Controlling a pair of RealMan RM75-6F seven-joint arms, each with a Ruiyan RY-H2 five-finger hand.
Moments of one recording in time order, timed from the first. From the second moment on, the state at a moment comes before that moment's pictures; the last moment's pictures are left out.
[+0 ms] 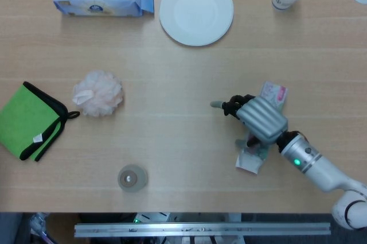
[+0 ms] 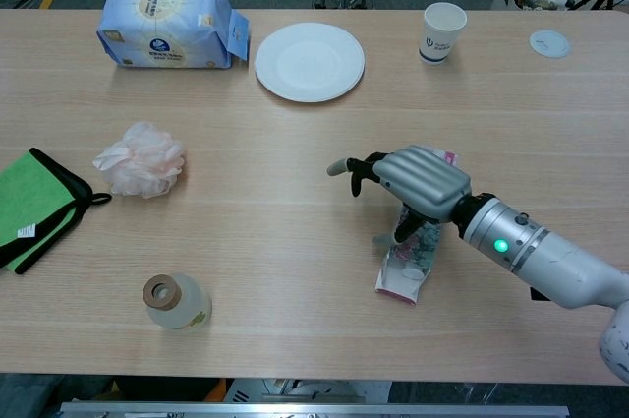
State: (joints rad) left arm 0.02 -1.17 -0.02 -1.49 1.45 1.52 -0.06; right arm 0.55 -1.76 -0.05 -1.23 -1.60 1.03 -0.04
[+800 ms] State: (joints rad) left arm 0.02 -1.17 -0.02 -1.50 1.45 1.52 -0.05; right arm 0.52 -1.63 -0.10 -1.33 -1.62 1.05 -0.09
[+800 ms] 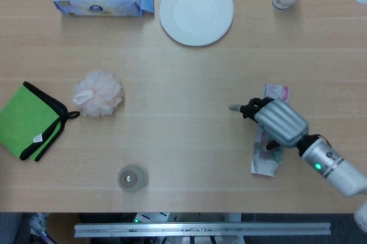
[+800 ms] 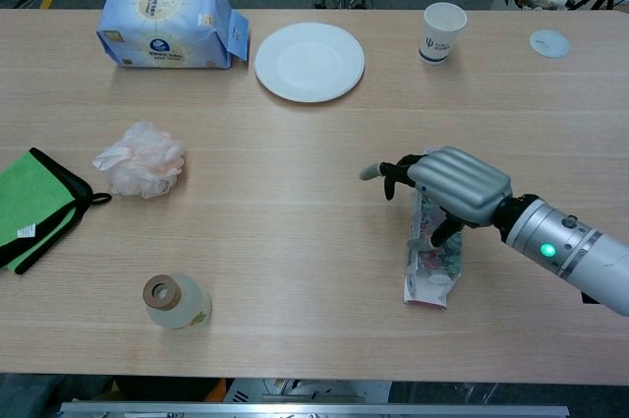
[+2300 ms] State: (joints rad) left arm 0.03 -1.18 -0.02 -1.46 1.44 1.51 -0.09; right arm 0.61 -1.67 -0.14 -1.20 -1.80 1.07 -0.07
